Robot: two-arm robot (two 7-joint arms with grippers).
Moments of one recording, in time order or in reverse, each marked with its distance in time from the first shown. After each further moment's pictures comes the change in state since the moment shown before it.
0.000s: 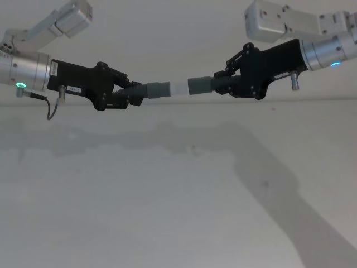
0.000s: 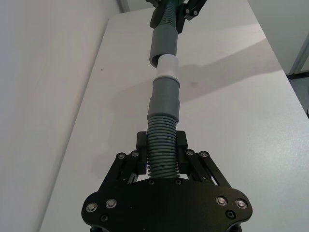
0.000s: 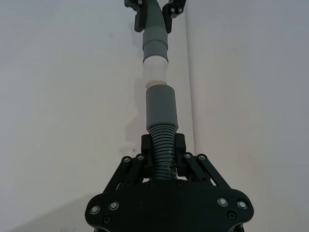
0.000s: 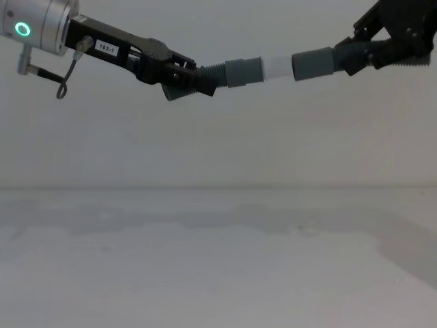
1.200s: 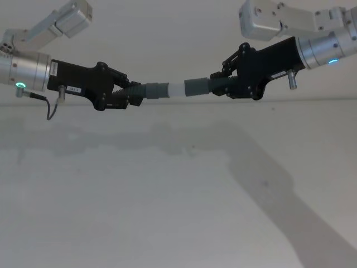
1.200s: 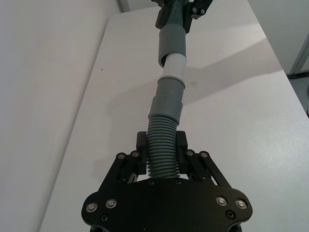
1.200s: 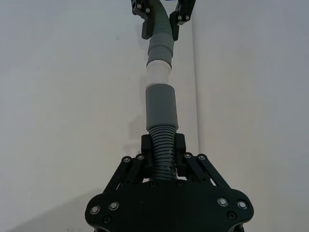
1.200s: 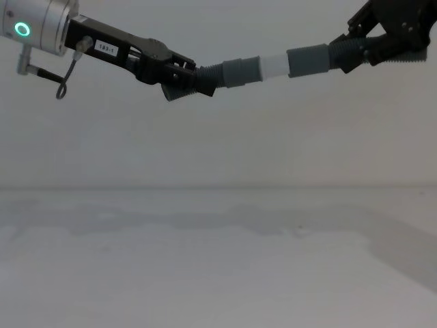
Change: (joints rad) left arm 0.000 0.000 0.000 0.000 0.000 0.000 0.000; right arm 0.026 0.004 -0.035 -0.019 0.019 0.032 0.012
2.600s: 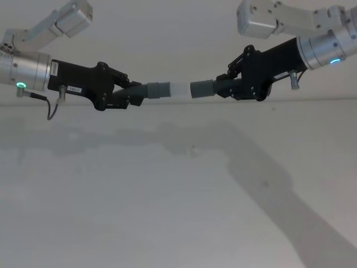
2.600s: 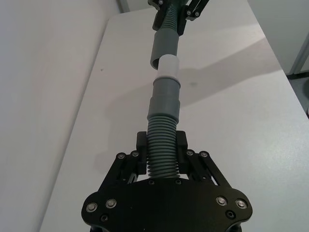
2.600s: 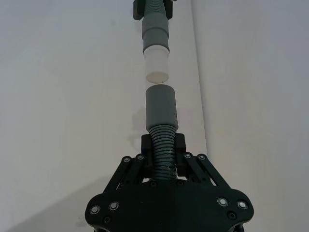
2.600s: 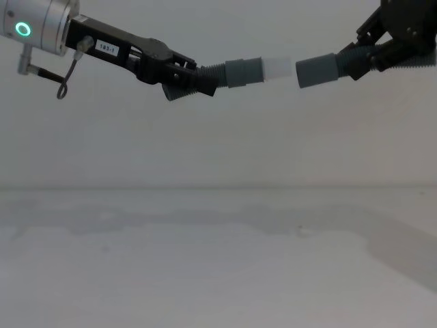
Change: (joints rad) left arm 0.000 -0.001 0.000 0.000 0.000 0.000 0.000; right arm 0.023 0.020 -0.043 -0.013 0.002 0.109 -0.020
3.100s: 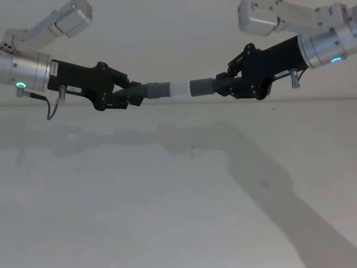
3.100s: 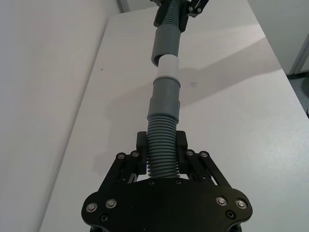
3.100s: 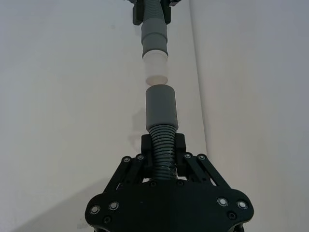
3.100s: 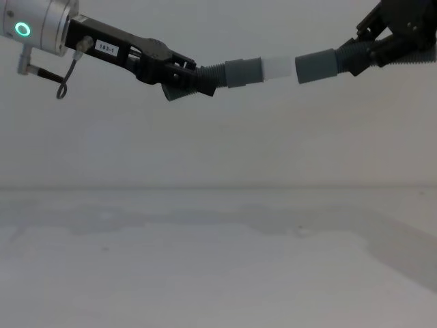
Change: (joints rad) left arm 0.000 0.001 0.000 0.000 0.000 0.000 0.000; right arm 0.003 0.009 -0.003 -0.014 0.019 0.014 -0.005
